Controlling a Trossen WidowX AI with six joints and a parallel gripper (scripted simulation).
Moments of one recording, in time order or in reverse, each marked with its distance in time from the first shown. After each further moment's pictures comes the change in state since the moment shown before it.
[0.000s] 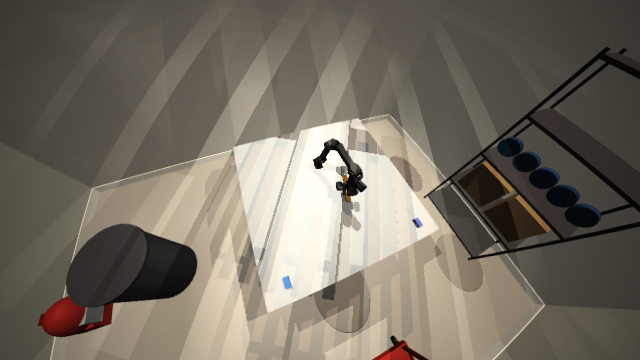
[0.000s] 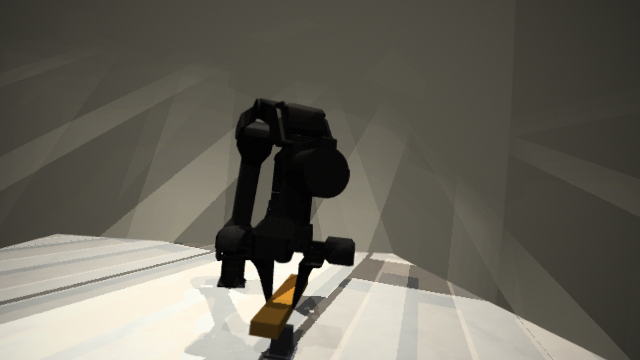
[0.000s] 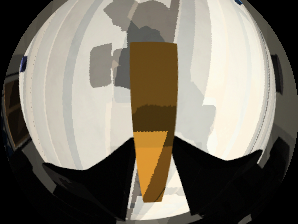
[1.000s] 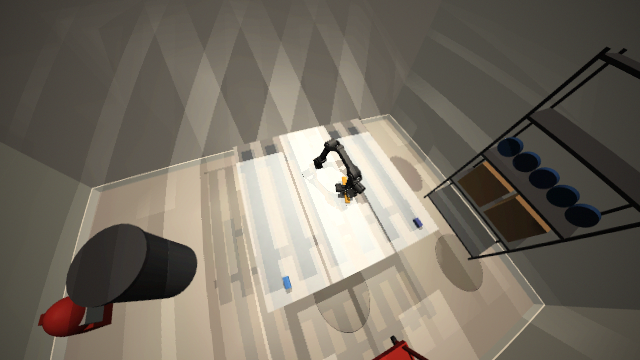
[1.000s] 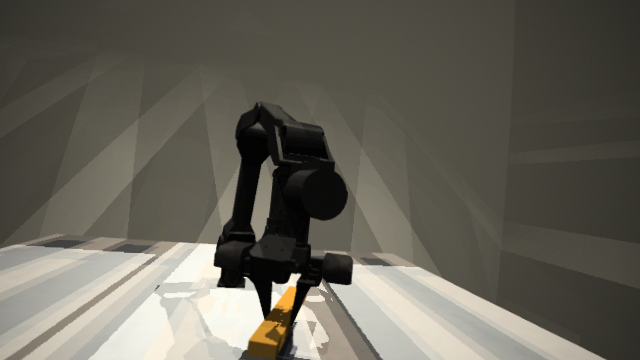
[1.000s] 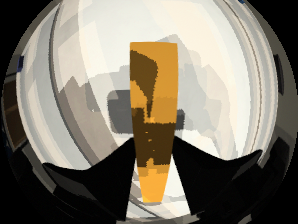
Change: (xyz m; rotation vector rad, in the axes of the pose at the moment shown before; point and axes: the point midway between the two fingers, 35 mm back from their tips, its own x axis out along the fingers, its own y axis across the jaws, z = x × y) arm 0.024 -0.001 -0.002 -0.001 0.004 -0.002
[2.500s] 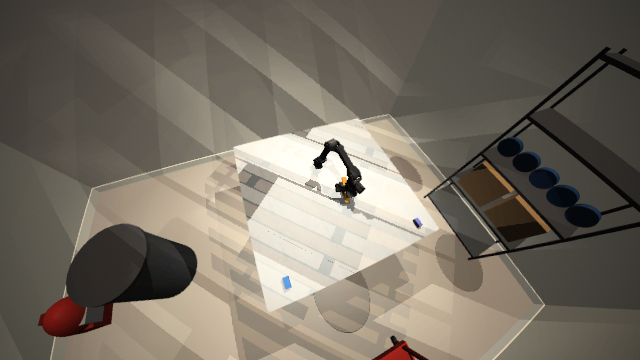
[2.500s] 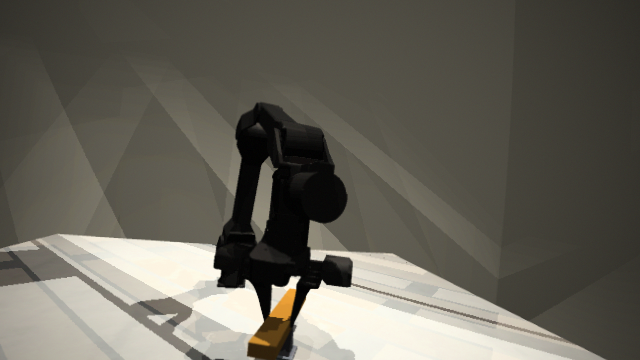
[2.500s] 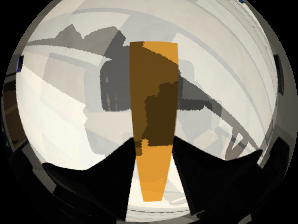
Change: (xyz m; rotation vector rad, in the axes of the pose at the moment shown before) arm 0.003 0.000 0.000 0.000 0.001 -0.001
